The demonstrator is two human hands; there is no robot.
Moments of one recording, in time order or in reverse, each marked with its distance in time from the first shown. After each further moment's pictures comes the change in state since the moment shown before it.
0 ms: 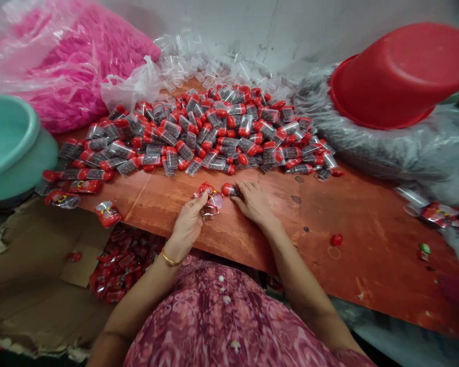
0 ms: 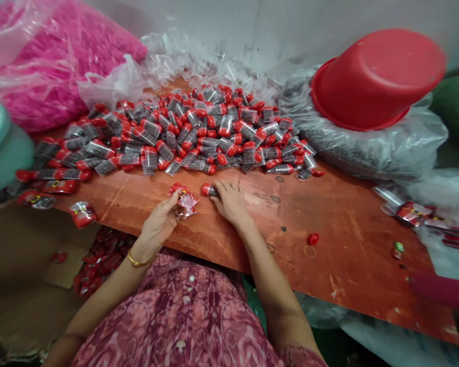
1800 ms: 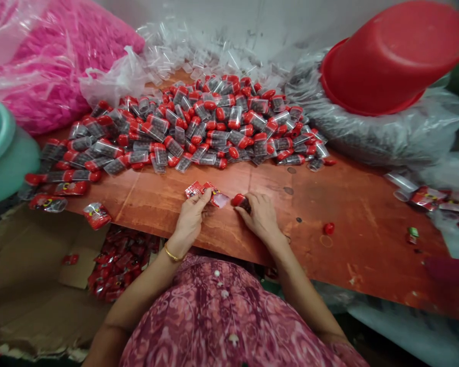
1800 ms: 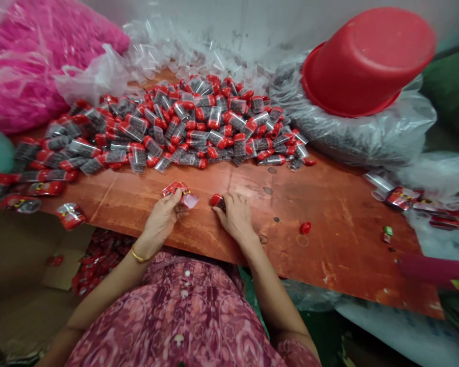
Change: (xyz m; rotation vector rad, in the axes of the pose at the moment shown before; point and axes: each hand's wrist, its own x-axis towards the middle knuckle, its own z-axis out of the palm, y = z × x) left_hand 0.002 -0.012 0.021 0.091 0.072 -0.010; right_hand -0.058 0.008 -0.005 0.017 0.024 0.197
